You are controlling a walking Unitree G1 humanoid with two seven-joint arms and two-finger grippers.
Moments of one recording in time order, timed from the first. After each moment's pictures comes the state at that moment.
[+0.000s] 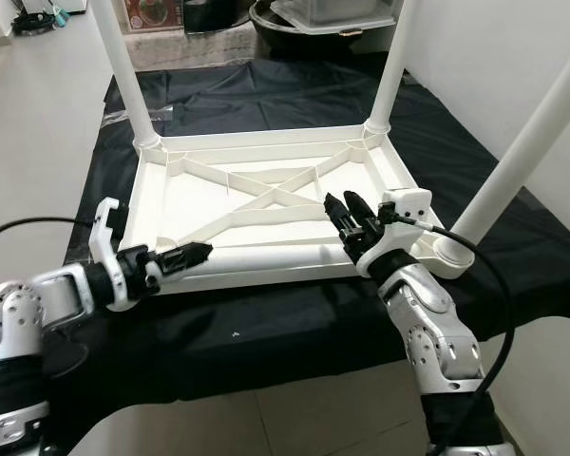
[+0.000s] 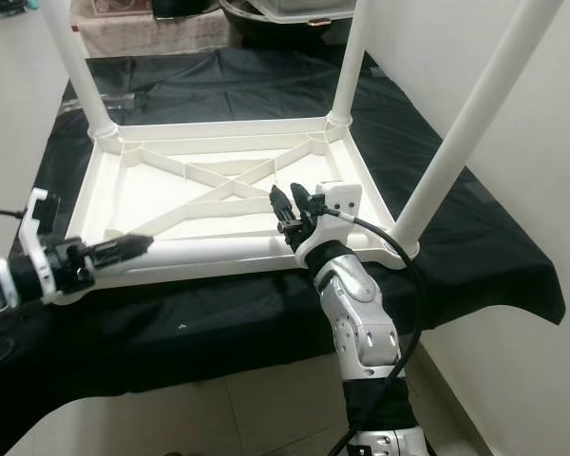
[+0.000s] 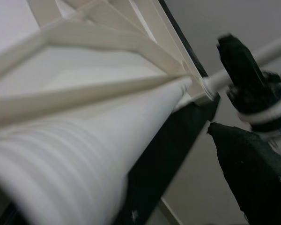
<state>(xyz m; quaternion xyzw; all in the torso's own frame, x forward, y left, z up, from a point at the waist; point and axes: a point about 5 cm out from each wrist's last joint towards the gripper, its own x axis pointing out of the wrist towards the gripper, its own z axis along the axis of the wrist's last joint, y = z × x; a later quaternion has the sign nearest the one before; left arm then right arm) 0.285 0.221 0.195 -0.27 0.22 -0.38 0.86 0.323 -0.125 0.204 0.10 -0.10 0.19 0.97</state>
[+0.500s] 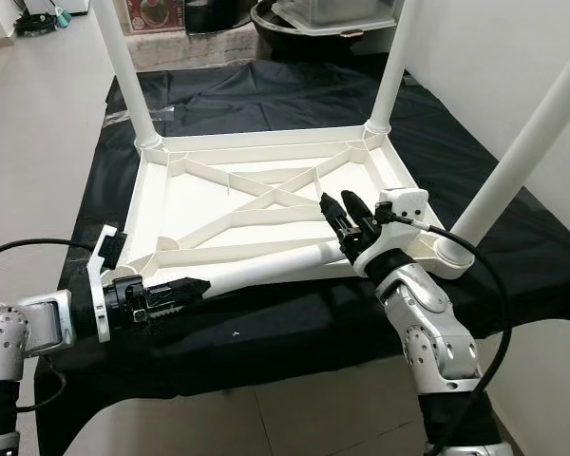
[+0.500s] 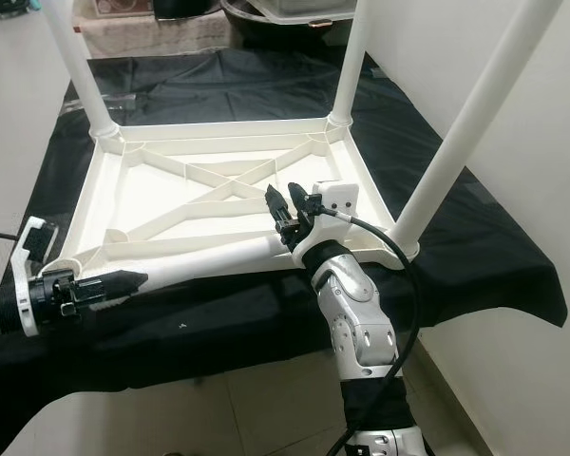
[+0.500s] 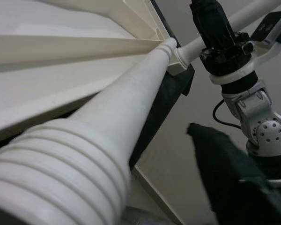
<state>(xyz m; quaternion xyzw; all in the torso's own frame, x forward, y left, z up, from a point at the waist) 0.269 0.225 0.183 -0.27 0.25 -0.44 0.82 0.323 -0.123 0.204 0.11 -0.10 0.19 0.97</state>
